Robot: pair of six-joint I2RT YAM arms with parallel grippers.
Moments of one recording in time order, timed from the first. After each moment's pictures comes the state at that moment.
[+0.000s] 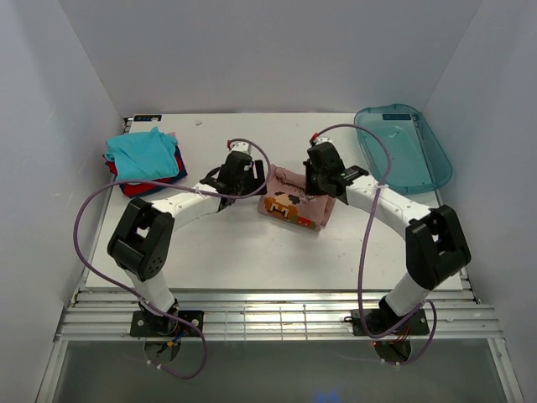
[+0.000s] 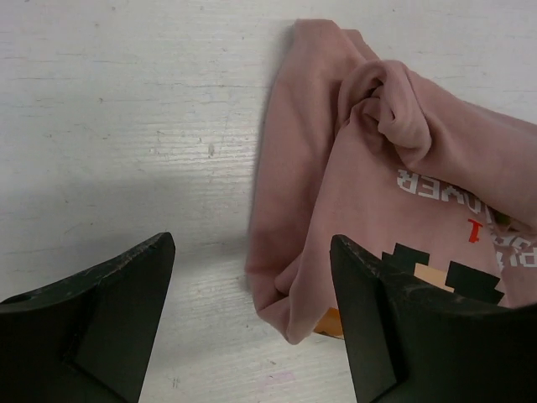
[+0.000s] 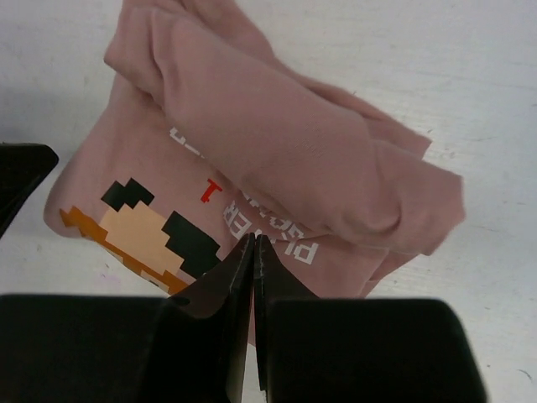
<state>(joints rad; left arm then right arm) -0.56 1.74 1.11 -0.06 -0.19 -0.48 0.58 1.59 1.19 -0.36 0.18 0.39</state>
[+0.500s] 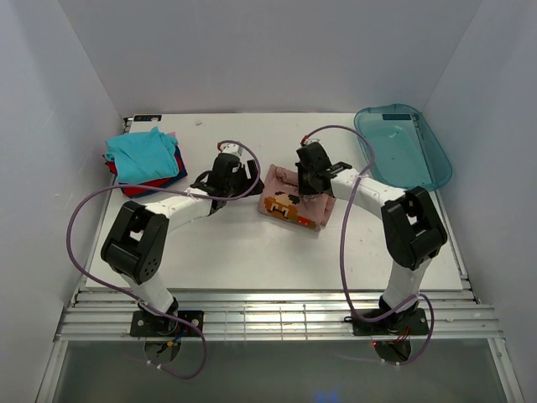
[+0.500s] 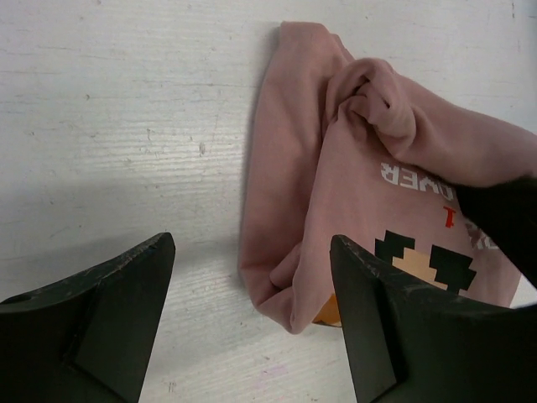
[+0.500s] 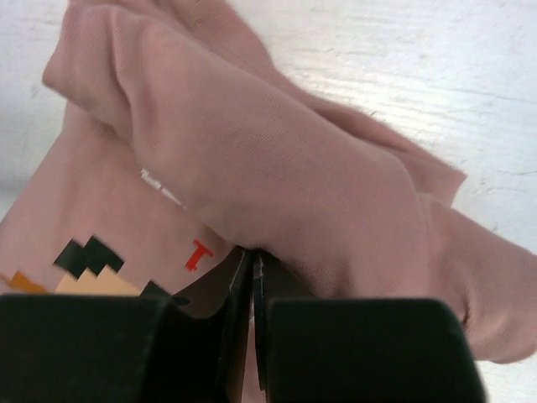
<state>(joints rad) -0.49 1.71 1.02 0.06 -0.03 -0.52 0.58 1.80 1.25 -0.33 0.15 0.38</state>
